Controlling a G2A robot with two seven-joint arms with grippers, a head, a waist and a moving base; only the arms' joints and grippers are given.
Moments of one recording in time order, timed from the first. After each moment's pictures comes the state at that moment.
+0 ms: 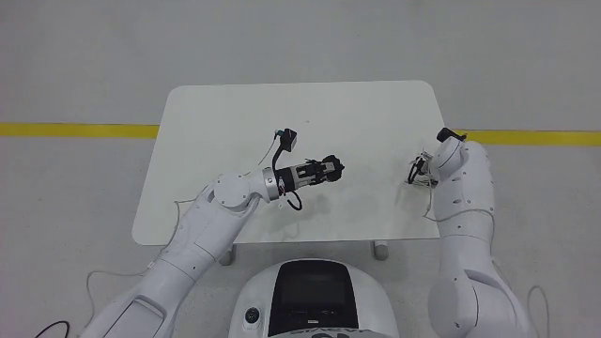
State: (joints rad) left arm 1.11 -1.32 -0.95 -1.19 -0.28 -0.34 -0.80; right arm -1.00 -1.57 1.89 -1.00 -1.57 0.34 1.11
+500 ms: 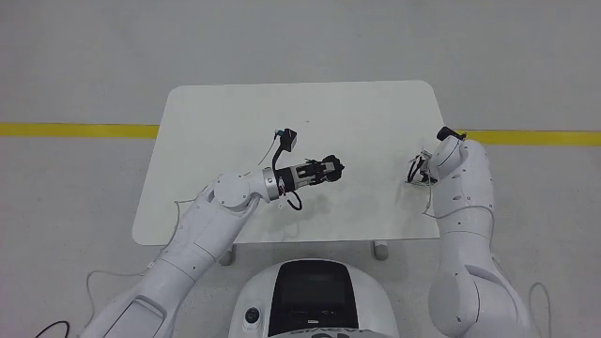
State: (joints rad) left arm 1.11 -1.32 -0.95 -1.19 -0.28 -0.34 -0.80; right arm -0.98 -1.57 1.90 -0.97 -1.57 0.34 1.09
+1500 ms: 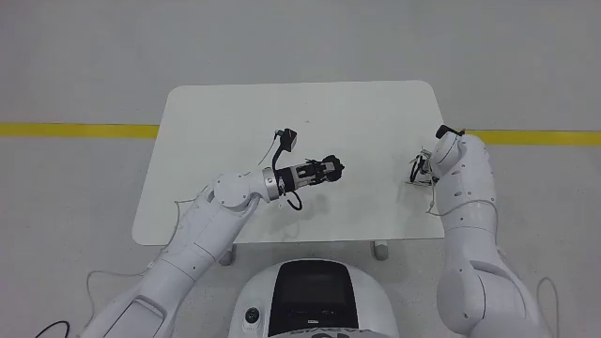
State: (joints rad) left arm 1.11 -1.32 -0.95 -1.19 -0.28 -0.34 -0.80; right arm -0.94 -1.52 1.82 -0.90 -1.57 0.34 1.12
